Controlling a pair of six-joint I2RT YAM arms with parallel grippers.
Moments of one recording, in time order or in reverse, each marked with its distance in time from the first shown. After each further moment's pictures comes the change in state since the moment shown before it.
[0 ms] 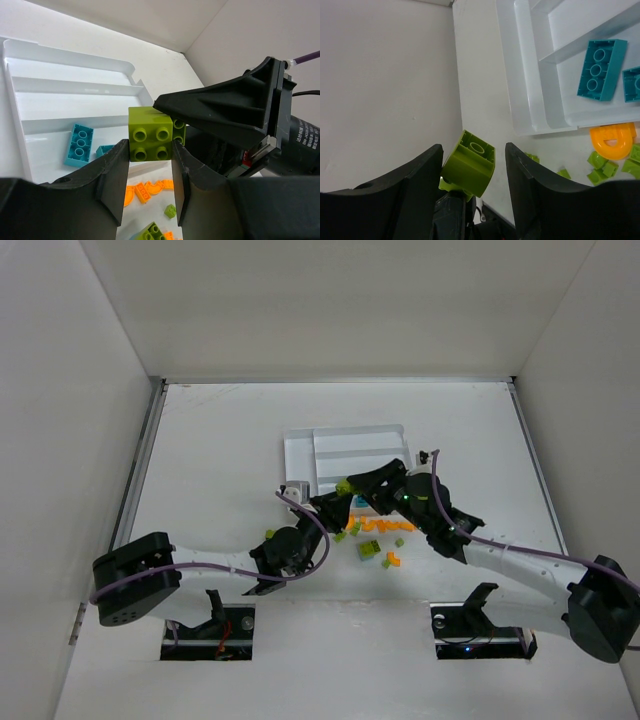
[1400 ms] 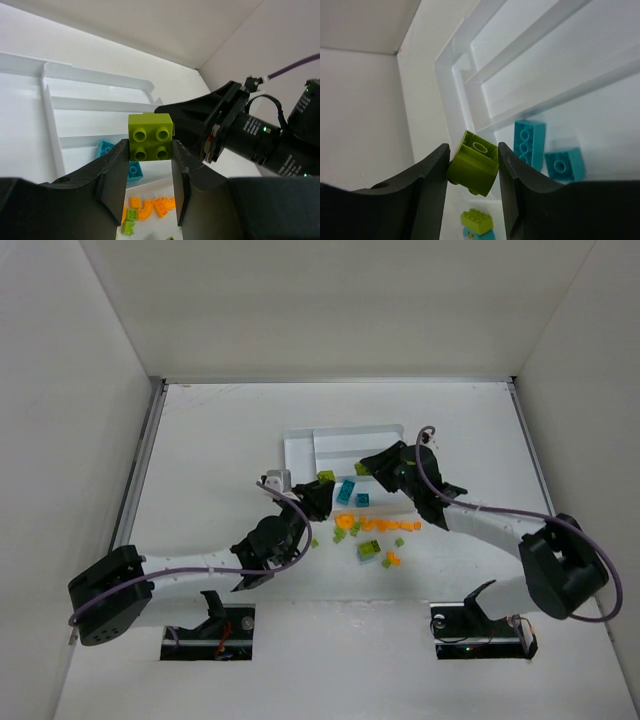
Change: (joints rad) left arm 0.109 -0.160 -0.019 -0.137 0.032 0.000; right arm -0.192 0.259 0.114 0.000 0.005 -0.124
